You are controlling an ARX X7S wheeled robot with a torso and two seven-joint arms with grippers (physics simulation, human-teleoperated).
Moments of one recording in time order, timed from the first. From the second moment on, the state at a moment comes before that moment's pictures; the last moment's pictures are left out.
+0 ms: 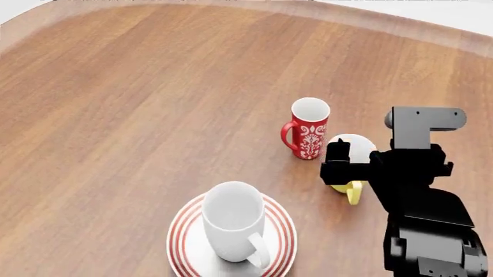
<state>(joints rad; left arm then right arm) 0.21 -0.41 -0.19 0.77 -0.66 -0.09 -0.44 1.16 0.23 -0.14 1.28 0.22 0.15 -0.28</state>
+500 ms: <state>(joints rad) 0.22 -0.42 -0.18 0.77 -0.62 -0.07 -0.45 1.15 0.23 -0.06 1.30 0.14 0.14 -0.29</state>
